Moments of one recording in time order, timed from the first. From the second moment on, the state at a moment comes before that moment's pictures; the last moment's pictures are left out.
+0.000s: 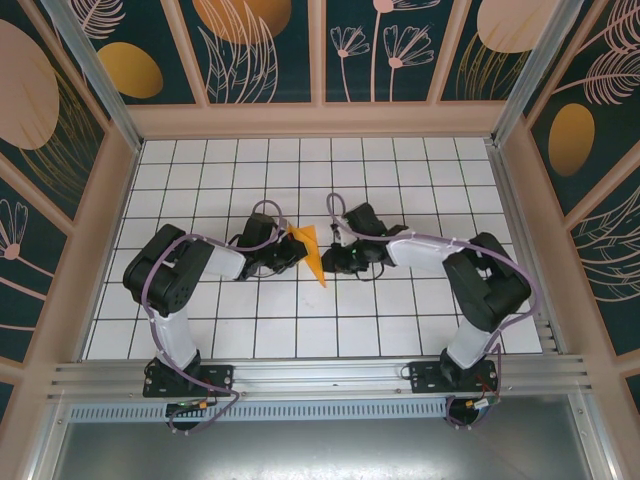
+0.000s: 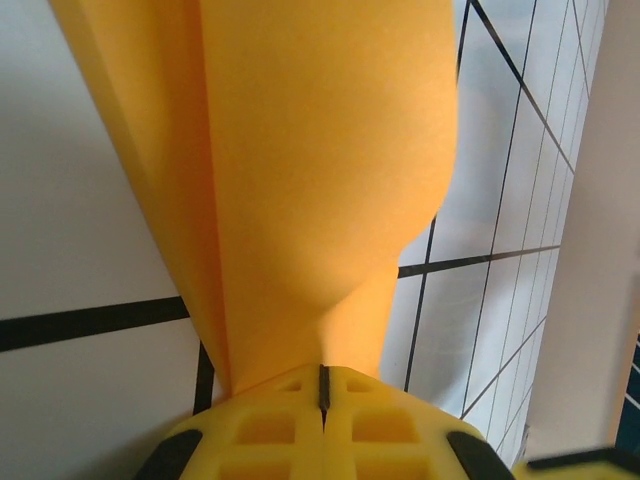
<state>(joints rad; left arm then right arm) -0.49 1.87 0.70 0.45 0.51 -1.05 0.64 1.69 0.92 -0.22 -0.50 0.57</state>
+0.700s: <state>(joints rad) -0.49 1.87 0.69 0.47 0.51 -1.09 0.67 1.77 0.91 -0.20 -0.58 0.58</state>
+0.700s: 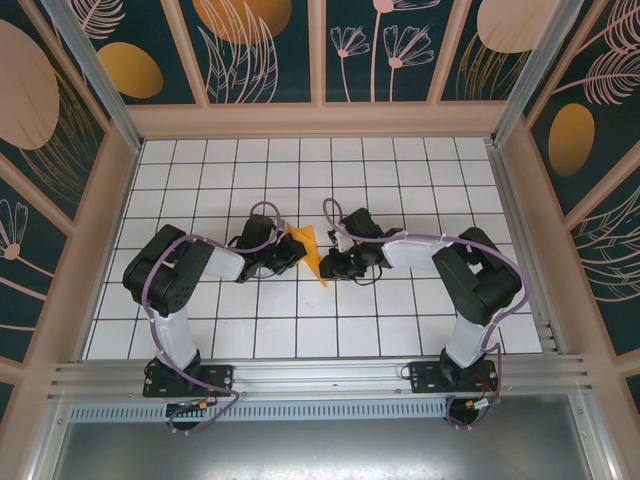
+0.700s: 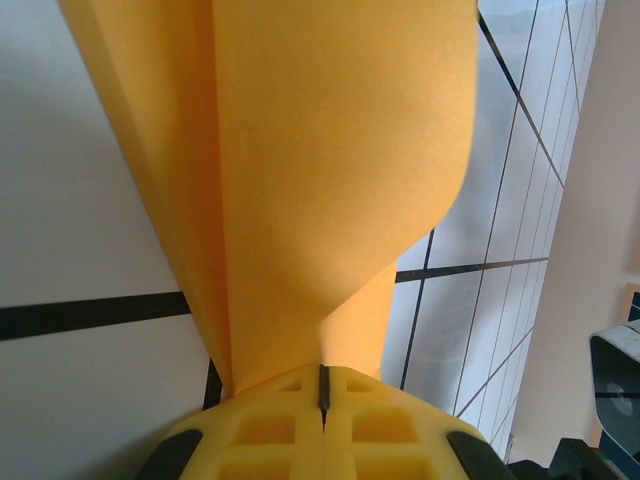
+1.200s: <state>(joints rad) -0.49 1.87 0.69 0.47 0.50 -1.09 0.67 1.77 0.89 -0.20 -0.58 0.58</state>
